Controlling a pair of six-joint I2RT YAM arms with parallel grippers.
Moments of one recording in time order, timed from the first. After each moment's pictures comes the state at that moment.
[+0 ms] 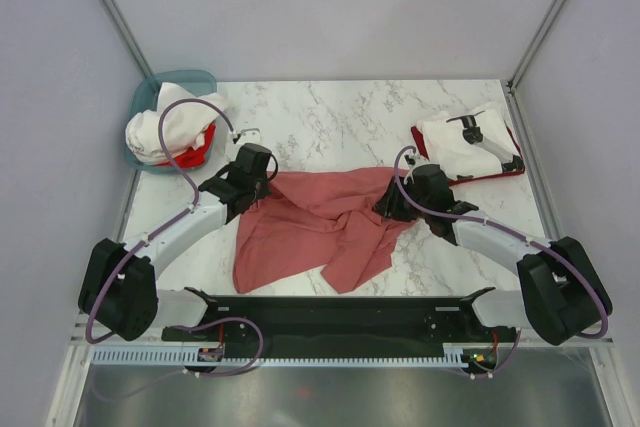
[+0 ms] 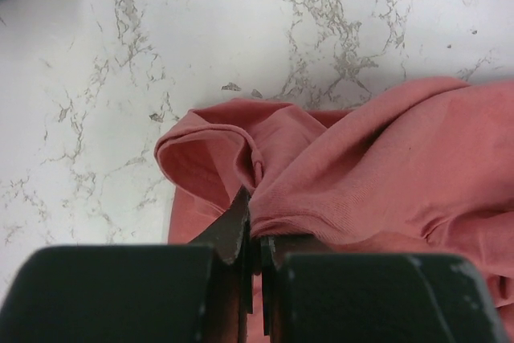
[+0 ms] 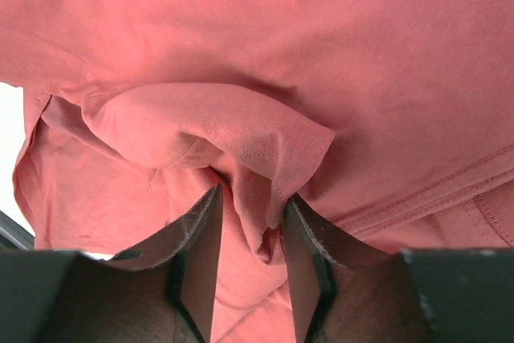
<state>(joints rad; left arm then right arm) -0.49 1.32 0.86 -0.35 -0.42 -0.44 0.43 1.31 0.57 0.05 -0.20 0.61</state>
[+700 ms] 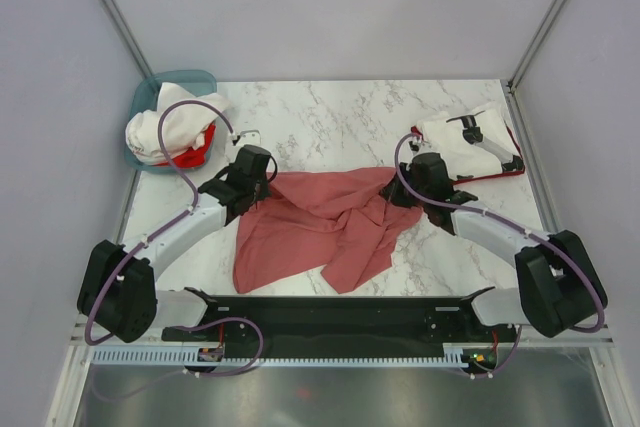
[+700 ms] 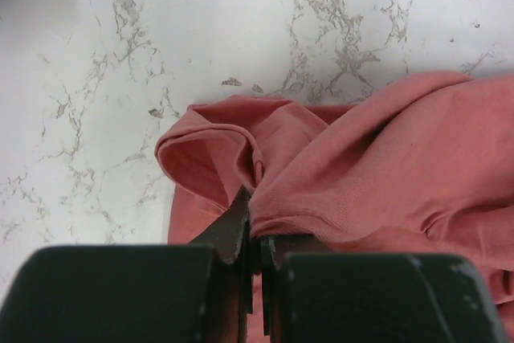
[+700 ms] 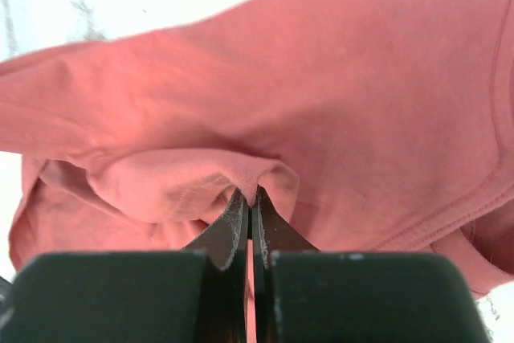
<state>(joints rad) -0.50 1.31 0.84 -0.34 -0.41 -0.44 0.41 1.36 0.65 0.05 -0.10 0.60</state>
